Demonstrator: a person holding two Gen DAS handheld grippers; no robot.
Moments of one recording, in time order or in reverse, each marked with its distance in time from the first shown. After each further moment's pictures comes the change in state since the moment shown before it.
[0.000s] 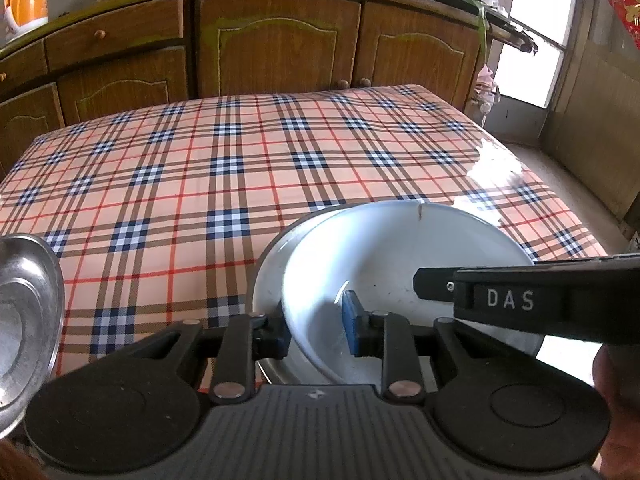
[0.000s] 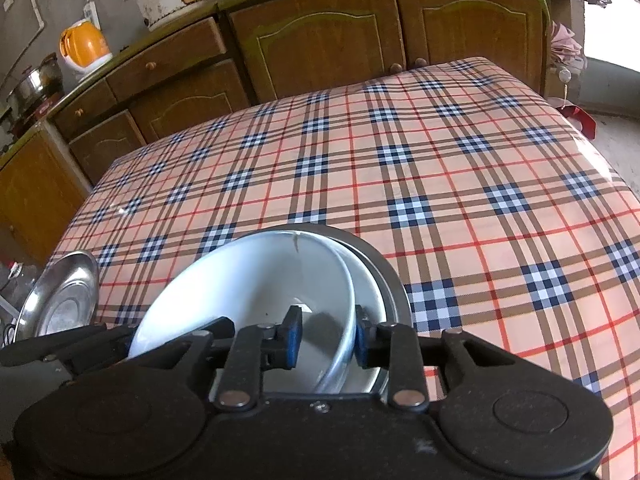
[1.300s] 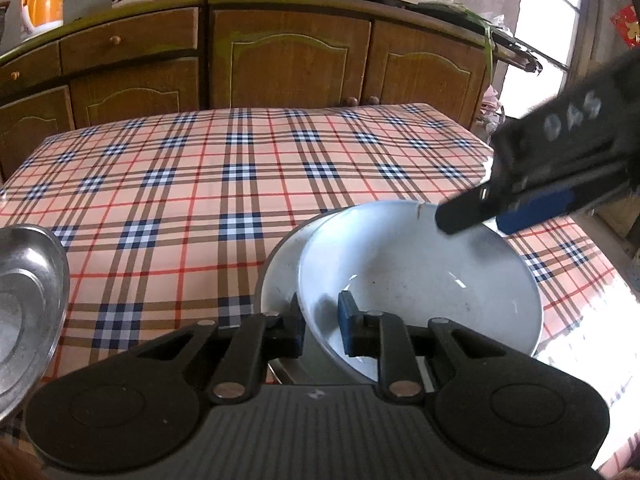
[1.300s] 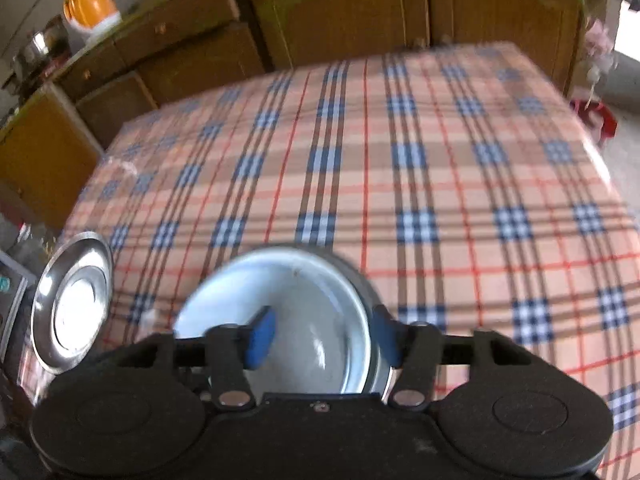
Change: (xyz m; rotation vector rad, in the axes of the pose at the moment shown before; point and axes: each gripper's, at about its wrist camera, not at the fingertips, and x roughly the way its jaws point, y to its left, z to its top) left arm -0.002 0.003 -0.011 -0.017 -0.073 0.016; right arm -0.016 0.000 0.054 -0.074 0.142 0.033
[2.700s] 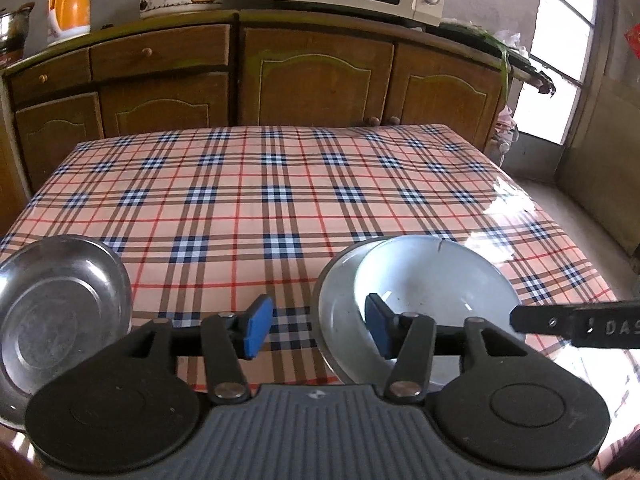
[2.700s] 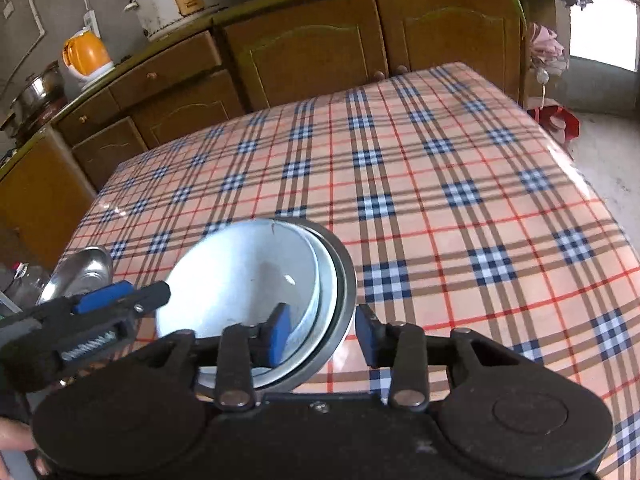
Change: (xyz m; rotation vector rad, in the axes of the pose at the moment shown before) left arm -0.038 0.022 0.013 -0.038 -0.021 0.038; right arm -0.026 -0.018 -0.078 0.118 -0.152 -0.013
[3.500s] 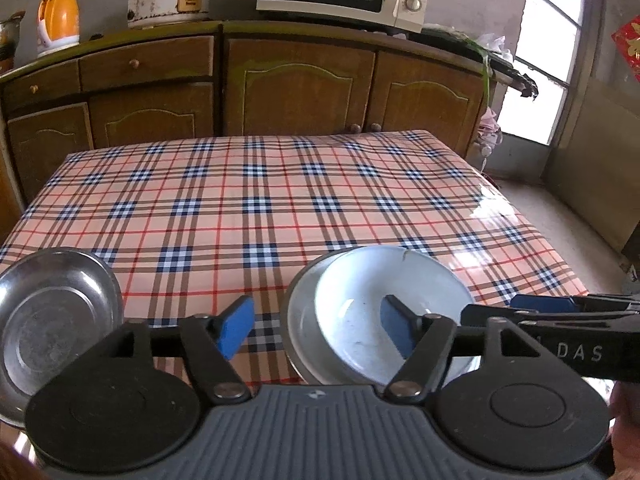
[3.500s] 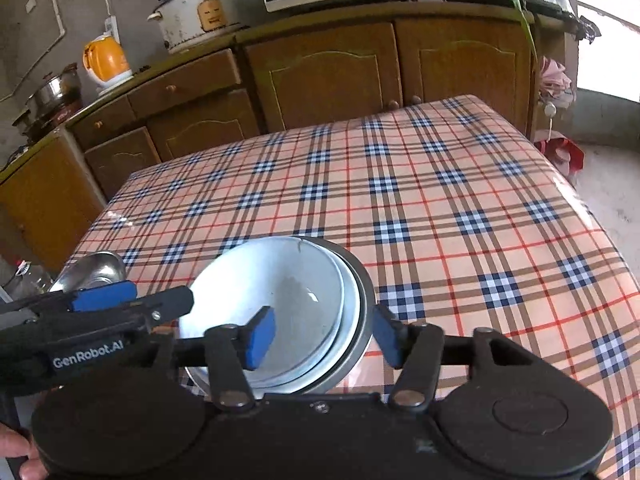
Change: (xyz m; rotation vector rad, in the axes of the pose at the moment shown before) left arm -0.017 -0.015 0.006 0.019 -0.008 -0.040; right arm -0.018 0.022 -0.004 -0.088 -0.099 -0.015
